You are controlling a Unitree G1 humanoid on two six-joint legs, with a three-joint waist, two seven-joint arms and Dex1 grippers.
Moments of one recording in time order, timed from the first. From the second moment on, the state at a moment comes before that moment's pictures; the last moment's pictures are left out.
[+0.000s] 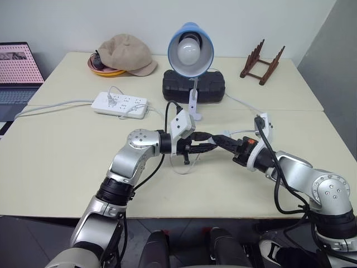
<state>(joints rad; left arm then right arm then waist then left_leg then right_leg) -0.64 0.35 -0.23 0.05 -0.30 0.37 -1.06 -0.33 -0.55 0.00 -0.41 1.72 0.83 -0.45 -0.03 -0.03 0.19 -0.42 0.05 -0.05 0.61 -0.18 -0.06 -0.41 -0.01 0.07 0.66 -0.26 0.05</state>
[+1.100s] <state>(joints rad) -0.72 0.35 -0.34 0.42 -0.08 0.16 -1.06 -0.11 -1.04 -0.15 -0.65 1.08 0.78 0.26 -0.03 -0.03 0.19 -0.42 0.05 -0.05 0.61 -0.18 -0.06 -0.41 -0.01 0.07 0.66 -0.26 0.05</state>
